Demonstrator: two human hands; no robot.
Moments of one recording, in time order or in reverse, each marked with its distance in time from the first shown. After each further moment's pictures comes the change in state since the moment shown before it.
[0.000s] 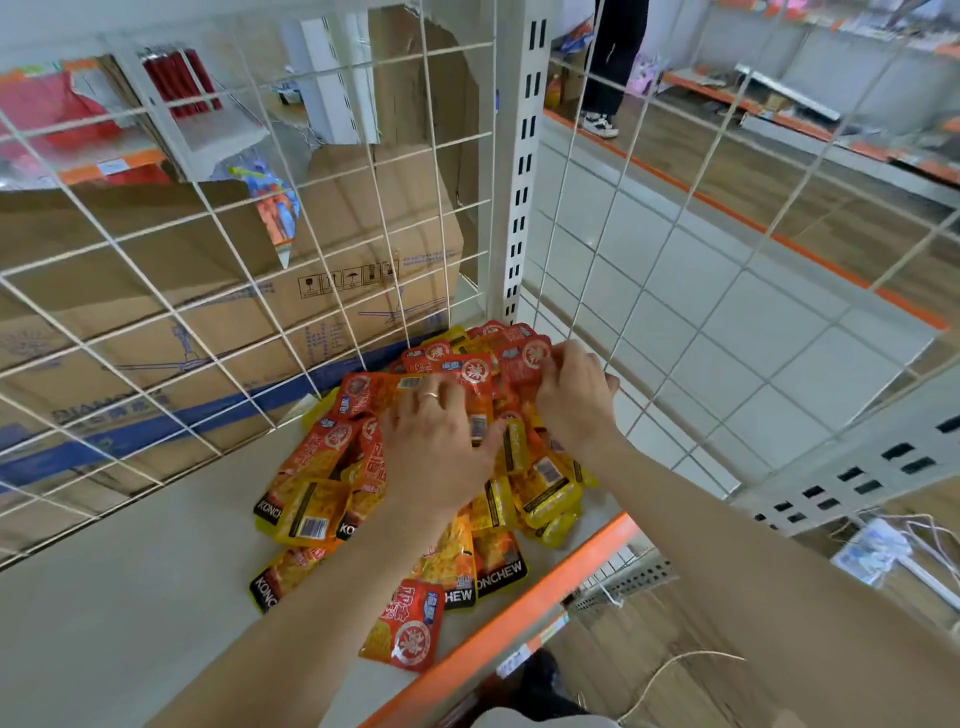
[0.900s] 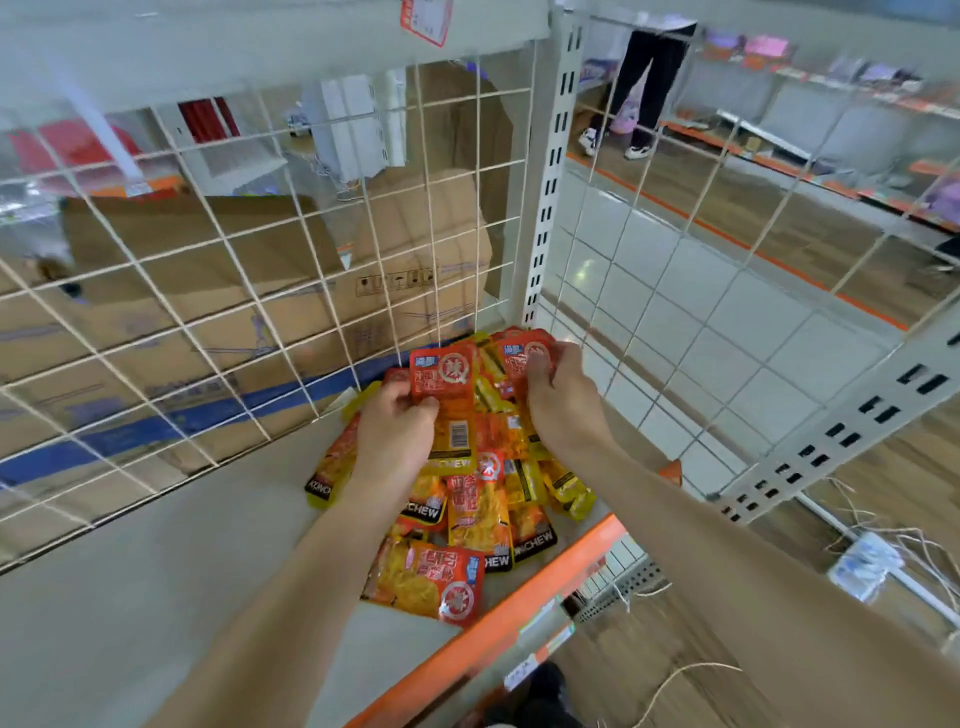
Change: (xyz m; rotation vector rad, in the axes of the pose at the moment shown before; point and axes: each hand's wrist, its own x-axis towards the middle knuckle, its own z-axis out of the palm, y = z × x) left_hand -0.029 -0.049 -0.061 -1.122 -0.015 -0.486; right_hand -0.067 -0.063 -0.015 0.253 -0.068 0.055
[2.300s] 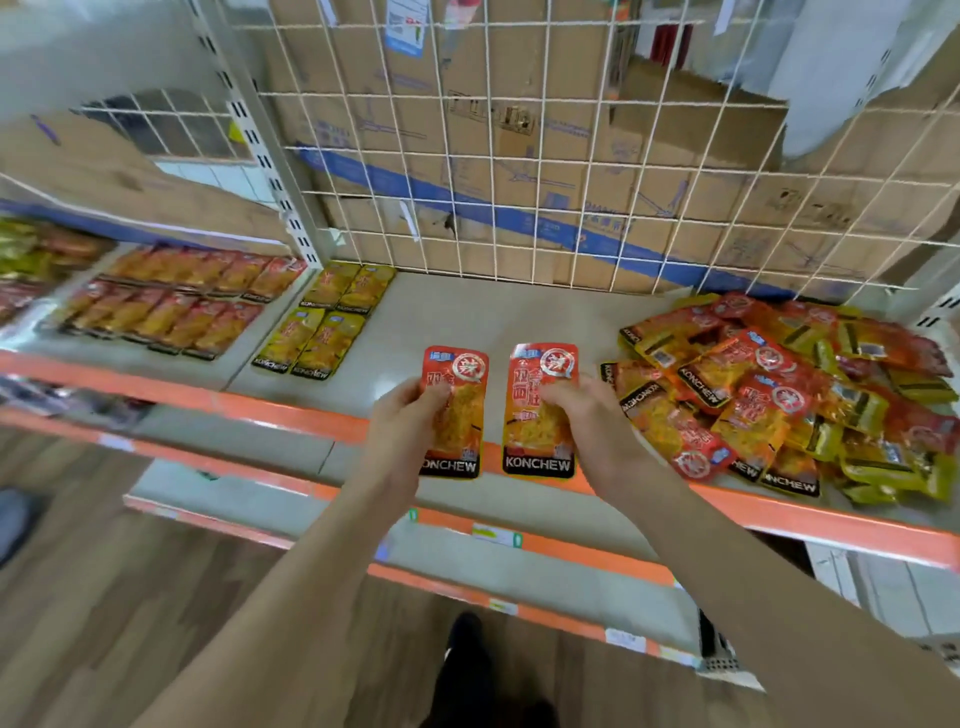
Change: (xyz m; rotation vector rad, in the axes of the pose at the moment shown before) left_hand -0.270 -0.111 -0.167 -0.463 0.678 -0.154; right_hand -0.241 -0.058 0.098 0.517 -1.053 -0.015
